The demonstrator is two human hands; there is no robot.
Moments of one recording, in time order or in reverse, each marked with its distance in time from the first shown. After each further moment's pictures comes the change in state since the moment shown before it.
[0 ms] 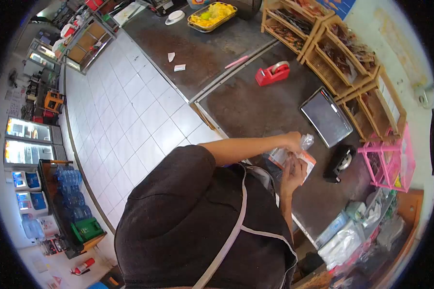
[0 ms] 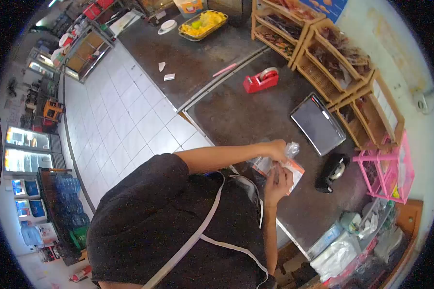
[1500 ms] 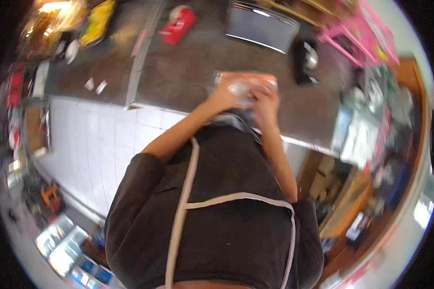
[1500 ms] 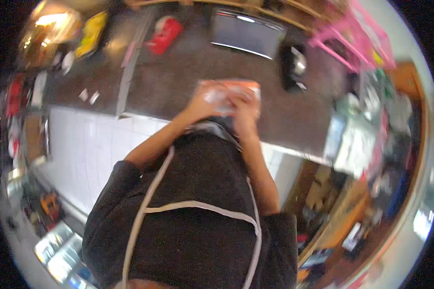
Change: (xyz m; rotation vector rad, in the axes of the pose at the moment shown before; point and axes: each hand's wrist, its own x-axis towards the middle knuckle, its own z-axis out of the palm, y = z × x) left_hand -0.038 -0.031 0.018 -0.265 0.003 0.715; right_hand 0.014 0.012 -0.012 0.942 0.291 1.028
